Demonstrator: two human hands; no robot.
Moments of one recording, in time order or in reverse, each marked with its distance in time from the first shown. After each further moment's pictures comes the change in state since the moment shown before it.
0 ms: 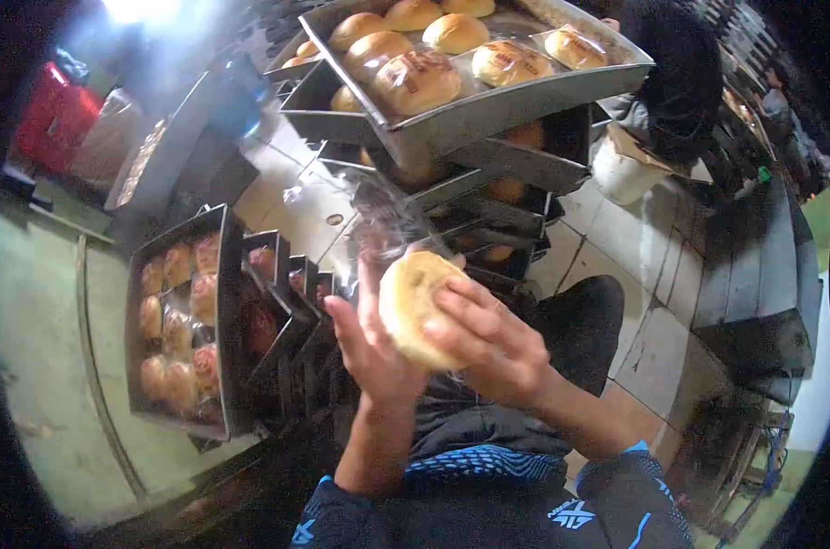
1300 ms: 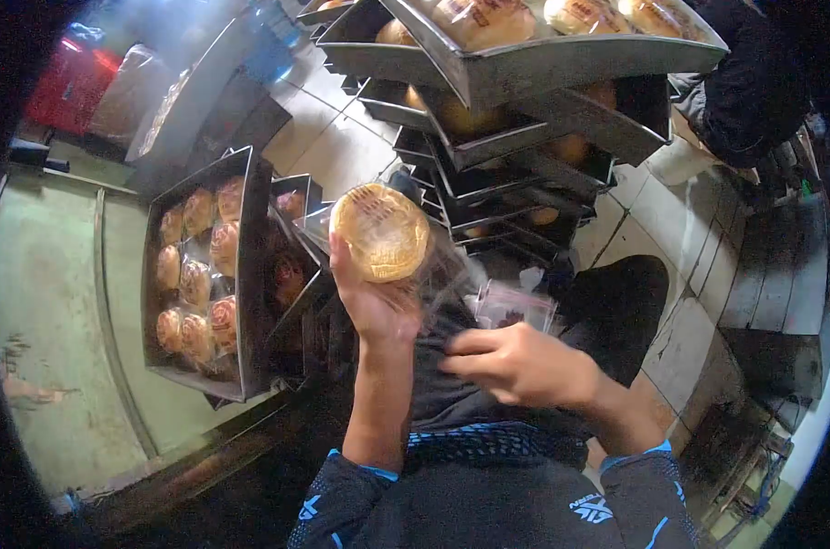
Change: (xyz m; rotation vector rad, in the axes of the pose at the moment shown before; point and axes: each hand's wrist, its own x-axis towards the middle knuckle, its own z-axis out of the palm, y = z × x) left_hand 0.021 0.029 -0.066 0.205 0.307 0.158; right_hand -0.018 -0.002 0.023 0.509 -0.786 0.220
